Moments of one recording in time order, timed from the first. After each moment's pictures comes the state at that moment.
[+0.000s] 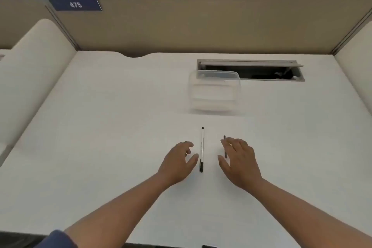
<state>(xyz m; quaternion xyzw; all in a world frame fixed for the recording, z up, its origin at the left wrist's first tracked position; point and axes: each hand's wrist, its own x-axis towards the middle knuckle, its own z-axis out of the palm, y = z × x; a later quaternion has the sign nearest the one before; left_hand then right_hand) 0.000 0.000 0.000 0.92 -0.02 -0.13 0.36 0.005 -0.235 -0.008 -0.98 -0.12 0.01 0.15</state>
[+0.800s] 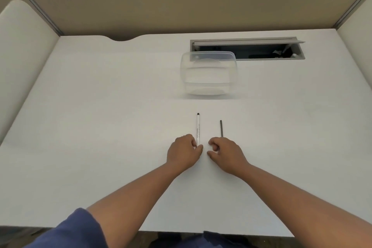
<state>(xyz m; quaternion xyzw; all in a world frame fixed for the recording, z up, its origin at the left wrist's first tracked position) 0.012 -0.042 -0.014 0.93 0.09 -0.20 0.29 0.006 -0.219 -0.030 -0.93 -0.04 0.19 0.31</state>
